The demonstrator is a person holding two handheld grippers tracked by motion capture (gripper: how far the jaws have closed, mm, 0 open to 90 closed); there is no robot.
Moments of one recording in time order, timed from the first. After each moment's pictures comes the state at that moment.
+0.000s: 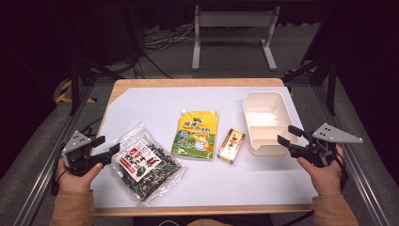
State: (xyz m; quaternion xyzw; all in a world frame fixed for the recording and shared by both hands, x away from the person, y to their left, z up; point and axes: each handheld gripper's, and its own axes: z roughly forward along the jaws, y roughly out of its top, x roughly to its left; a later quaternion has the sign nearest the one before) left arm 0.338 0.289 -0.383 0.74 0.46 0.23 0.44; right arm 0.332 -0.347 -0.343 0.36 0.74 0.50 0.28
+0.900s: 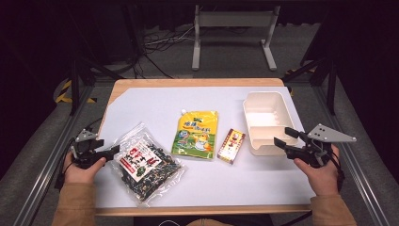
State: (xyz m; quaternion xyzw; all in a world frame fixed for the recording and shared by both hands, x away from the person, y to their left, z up) left arm 0.380 0.304 -0.426 0.75 0.53 0.18 0.35; right arm 0.335 -0.341 -0.348 0.36 0.75 0.49 0.26
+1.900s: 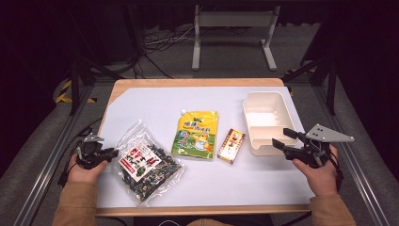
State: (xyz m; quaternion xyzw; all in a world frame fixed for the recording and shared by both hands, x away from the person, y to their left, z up) left arm 0.385 0.303 -0.443 0.78 0.53 0.13 0.31; right arm 0.335 -0.338 -0.349 0.36 0.75 0.49 0.25
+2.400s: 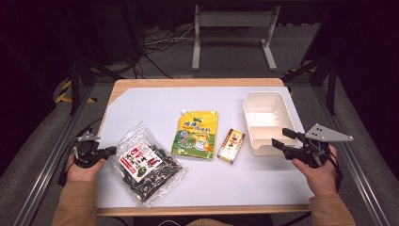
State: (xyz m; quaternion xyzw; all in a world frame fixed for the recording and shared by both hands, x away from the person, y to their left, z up) left arm 0.382 0.307 -0.433 0.76 0.53 0.13 0.35; right arm 0.336 -0.336 -0.349 0.36 0.75 0.49 0.25
